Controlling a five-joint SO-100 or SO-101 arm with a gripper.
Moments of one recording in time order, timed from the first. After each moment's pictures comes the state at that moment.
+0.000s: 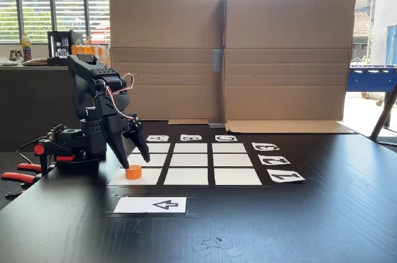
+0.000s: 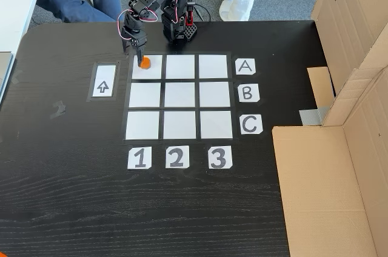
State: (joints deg) arm 45.7 117.7 133.3 54.4 -16.1
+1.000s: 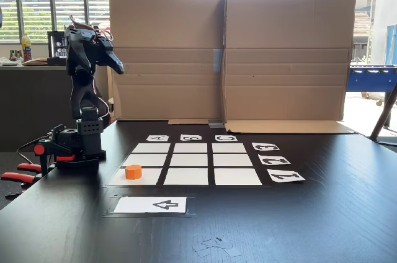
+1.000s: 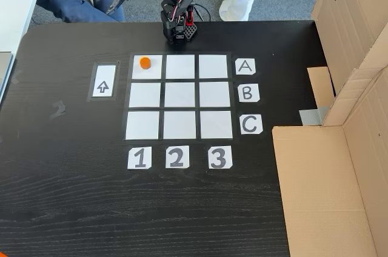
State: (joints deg) arm 63.7 142.0 104.0 67.5 -15.3
